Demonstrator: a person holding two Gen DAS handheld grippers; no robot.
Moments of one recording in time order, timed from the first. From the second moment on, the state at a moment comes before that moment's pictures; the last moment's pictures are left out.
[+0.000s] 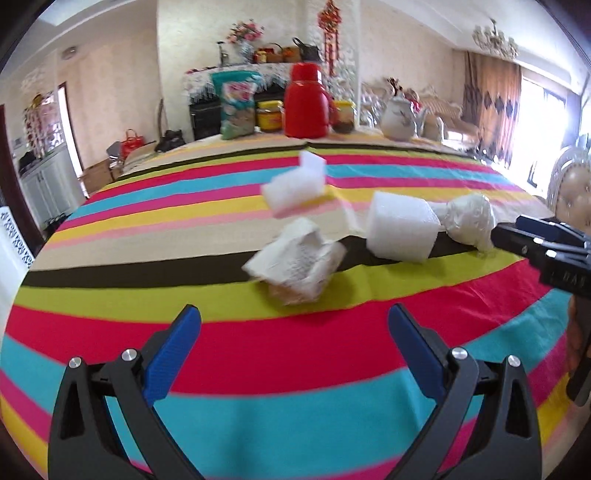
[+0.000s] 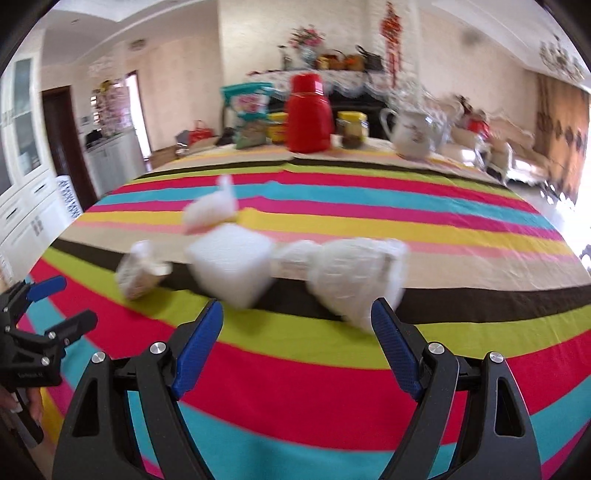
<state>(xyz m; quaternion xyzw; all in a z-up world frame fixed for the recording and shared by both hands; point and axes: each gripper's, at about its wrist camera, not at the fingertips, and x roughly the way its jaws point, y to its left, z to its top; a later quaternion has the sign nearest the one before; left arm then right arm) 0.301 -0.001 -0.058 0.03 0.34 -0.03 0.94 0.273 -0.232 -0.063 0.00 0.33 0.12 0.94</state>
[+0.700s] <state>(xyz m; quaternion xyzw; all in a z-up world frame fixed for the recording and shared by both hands) 0.380 -0.001 -0.087 -0.01 0.43 -0.07 0.90 0.348 -0.247 -0.096 0.00 0.39 0.10 0.91</state>
